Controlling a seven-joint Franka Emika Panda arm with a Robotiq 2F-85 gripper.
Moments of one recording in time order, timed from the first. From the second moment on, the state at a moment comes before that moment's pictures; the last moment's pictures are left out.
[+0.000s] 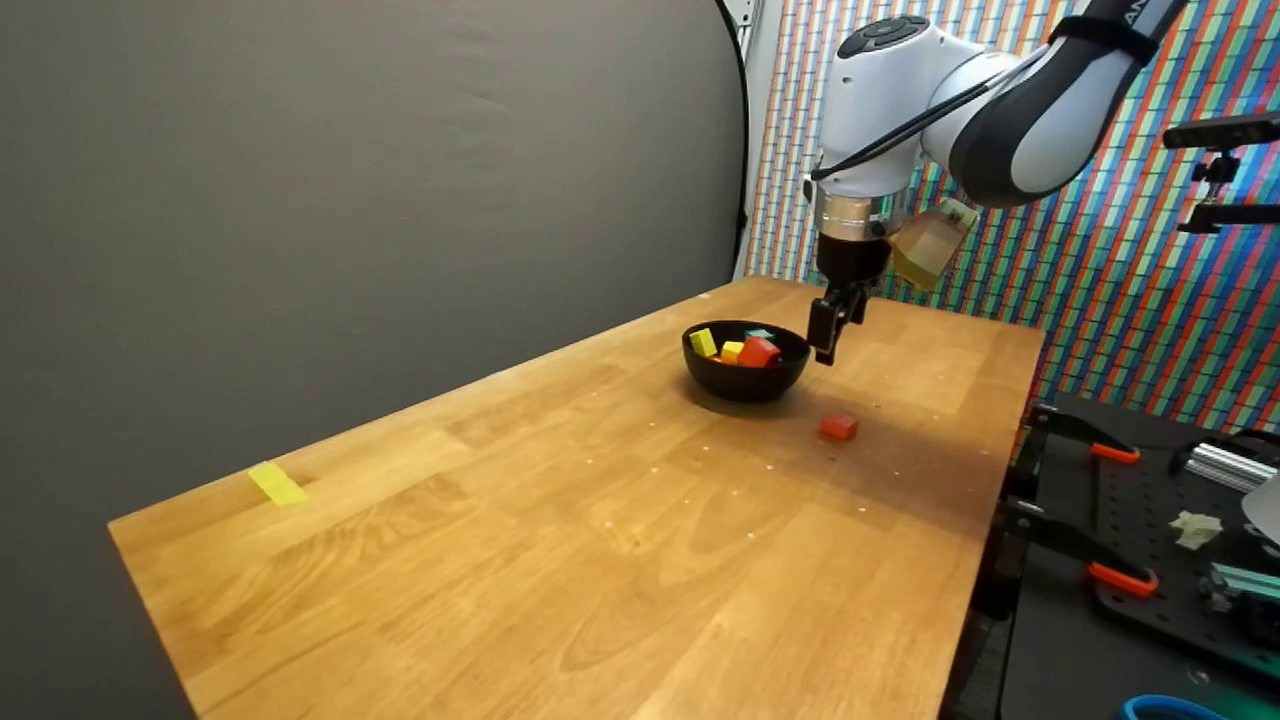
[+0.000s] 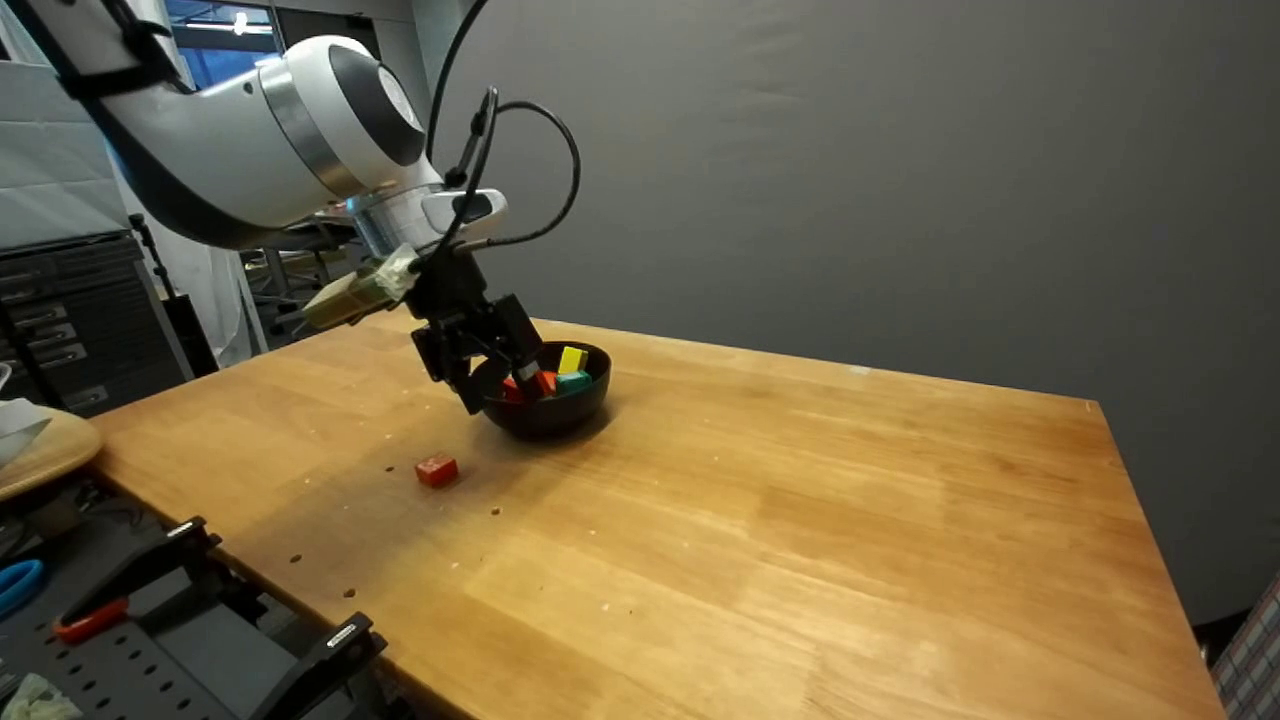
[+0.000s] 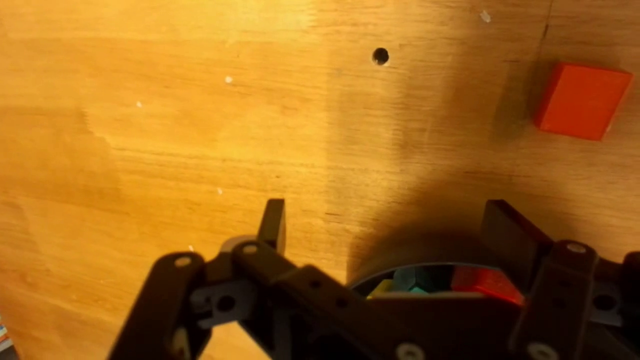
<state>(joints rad) 0.18 0.16 -0.16 -2.57 -0.82 2.68 0.73</state>
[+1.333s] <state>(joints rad) 0.00 0.27 0.12 -2.74 -0.52 3.03 0.40</state>
